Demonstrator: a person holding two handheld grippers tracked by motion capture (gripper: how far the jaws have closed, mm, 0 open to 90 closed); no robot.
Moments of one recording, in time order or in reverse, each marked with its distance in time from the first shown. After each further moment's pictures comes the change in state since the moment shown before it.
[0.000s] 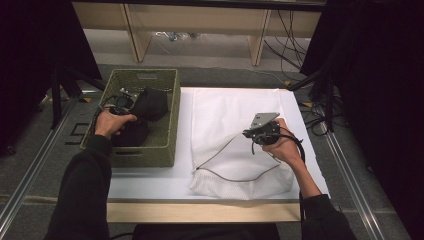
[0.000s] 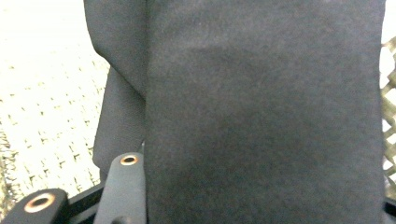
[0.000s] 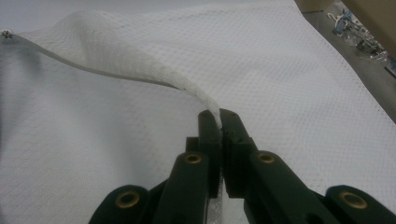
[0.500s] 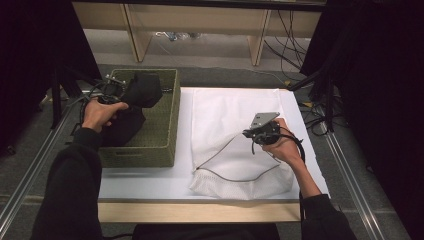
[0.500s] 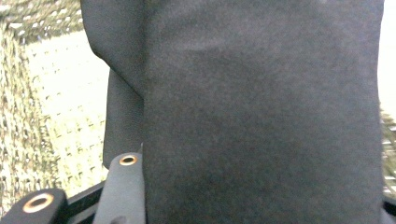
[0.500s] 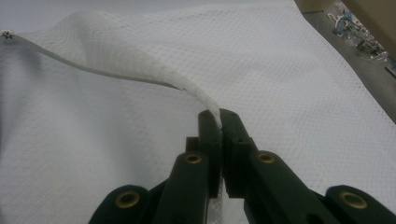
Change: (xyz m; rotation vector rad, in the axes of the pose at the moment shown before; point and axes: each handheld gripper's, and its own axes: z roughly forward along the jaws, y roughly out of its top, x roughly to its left) left arm -0.001 0.018 -0.049 -0.101 -0.016 -0.055; right arm -0.001 0.000 -0.001 0.007 0.010 -0.005
